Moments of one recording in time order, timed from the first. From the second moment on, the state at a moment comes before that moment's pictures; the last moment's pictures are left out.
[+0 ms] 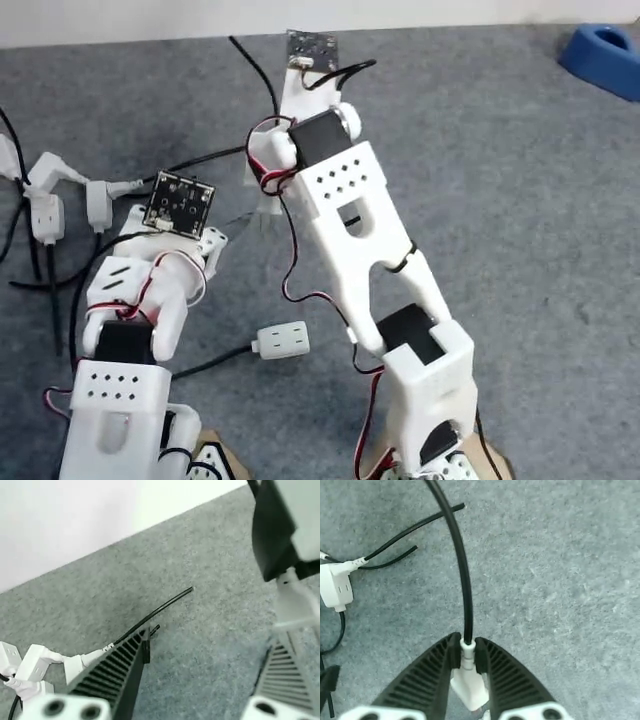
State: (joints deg) left arm -2.6 -64.6 66.6 31.3 -12.7; right arm -36.2 17.3 -43.4 92.3 -32.3
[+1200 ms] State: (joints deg) left arm 0.2 -64.9 67.8 26.7 -12.4; right arm -38.0 10.8 -43.4 99.8 -24.7
